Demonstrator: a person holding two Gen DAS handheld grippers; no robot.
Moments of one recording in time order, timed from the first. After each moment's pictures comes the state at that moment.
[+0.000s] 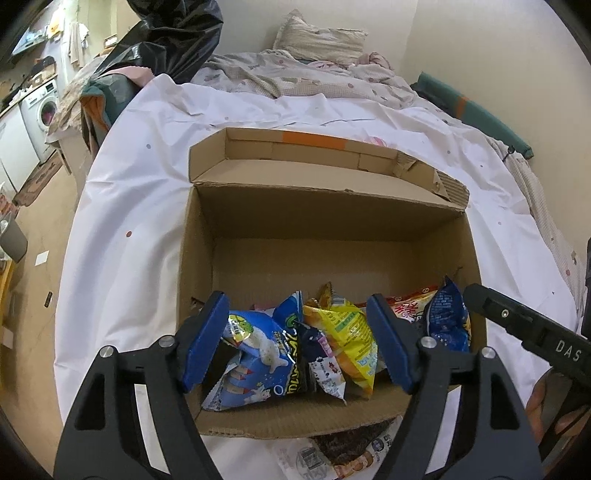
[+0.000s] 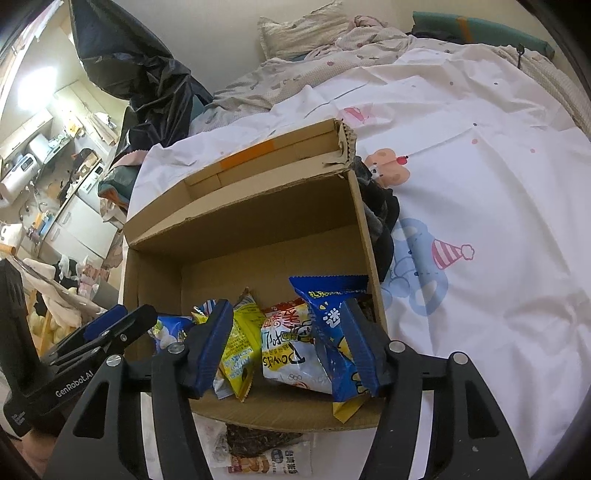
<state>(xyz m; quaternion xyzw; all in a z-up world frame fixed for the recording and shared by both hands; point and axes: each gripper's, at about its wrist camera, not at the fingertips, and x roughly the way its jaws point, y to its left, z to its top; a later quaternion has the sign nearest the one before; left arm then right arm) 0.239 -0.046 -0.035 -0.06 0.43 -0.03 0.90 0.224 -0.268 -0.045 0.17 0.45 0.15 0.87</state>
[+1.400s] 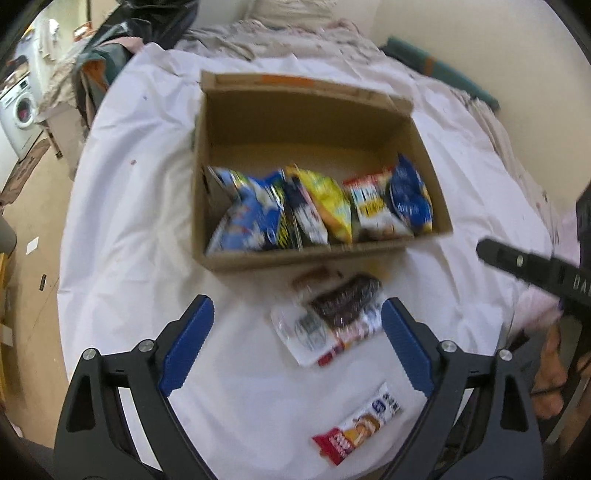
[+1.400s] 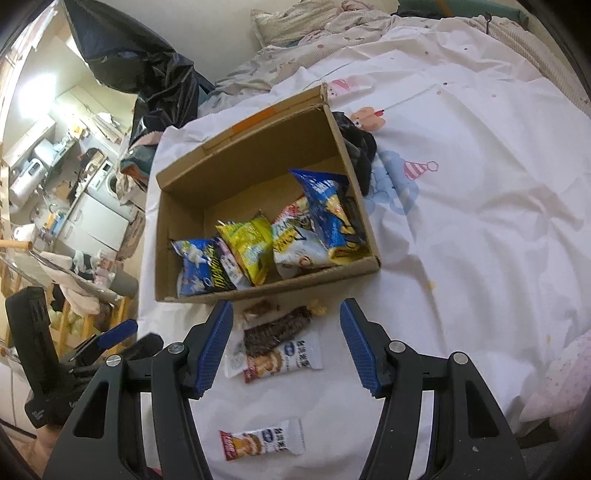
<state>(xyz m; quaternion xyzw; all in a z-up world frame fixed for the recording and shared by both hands) 0.126 -0.041 -0.050 -0.04 0.50 -0.09 0.86 0.113 -0.288 -0.048 0.19 0.48 0.15 0.84</state>
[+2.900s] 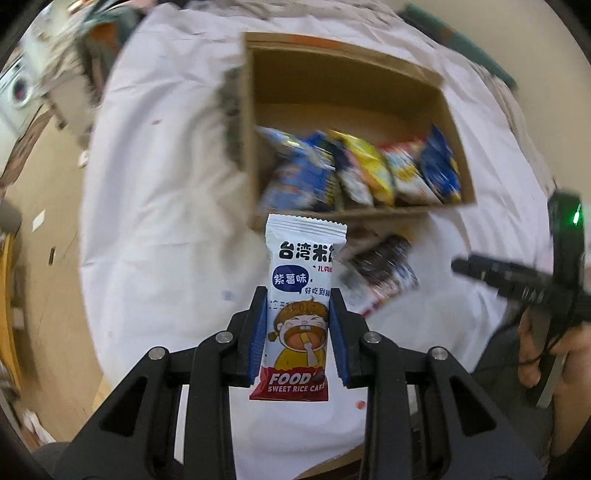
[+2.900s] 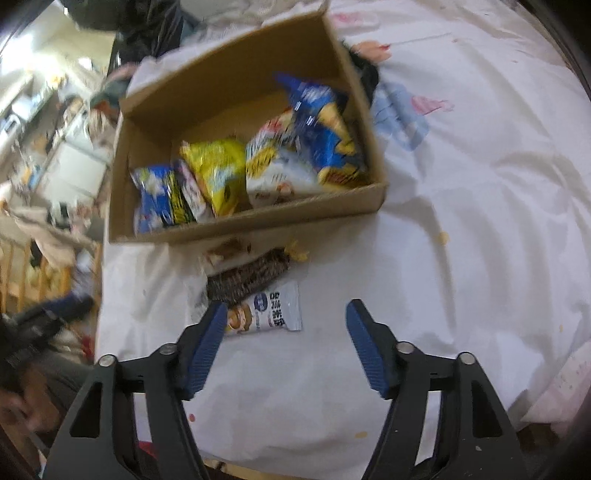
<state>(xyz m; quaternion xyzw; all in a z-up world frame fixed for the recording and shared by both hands) 0.129 0.014 -0.045 -0.05 0.57 -0.07 0.82 0.134 -0.253 -0.106 0.12 0.60 0.15 0.78</state>
